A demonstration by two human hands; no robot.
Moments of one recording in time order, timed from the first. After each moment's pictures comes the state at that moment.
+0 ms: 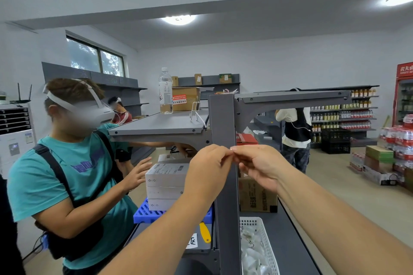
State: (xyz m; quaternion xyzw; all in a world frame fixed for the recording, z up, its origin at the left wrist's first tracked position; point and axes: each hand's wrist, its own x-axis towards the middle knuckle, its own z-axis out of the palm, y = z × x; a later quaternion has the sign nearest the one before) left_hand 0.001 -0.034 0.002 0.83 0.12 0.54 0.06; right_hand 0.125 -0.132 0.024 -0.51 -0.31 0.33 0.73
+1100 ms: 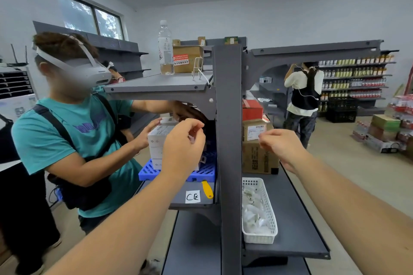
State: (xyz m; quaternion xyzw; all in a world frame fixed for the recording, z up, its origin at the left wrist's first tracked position) left_hand -0.034 0.009 -0.047 0.80 0.21 0.53 0.19; right_hand 0.200 -0.122 -0.066 -0.70 -0.28 0.14 0.64
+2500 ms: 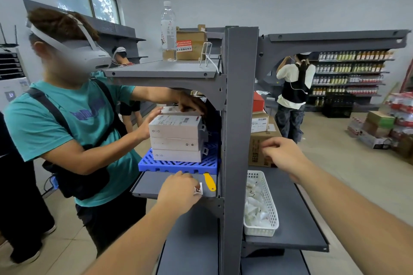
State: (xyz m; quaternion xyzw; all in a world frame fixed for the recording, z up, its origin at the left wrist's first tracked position) left_hand -0.050 0.071 -0.190 0.95 0.29 0.09 -0.08; right_hand 0.181 -0.119 -0.099 -0.79 -0.31 0.12 0.52
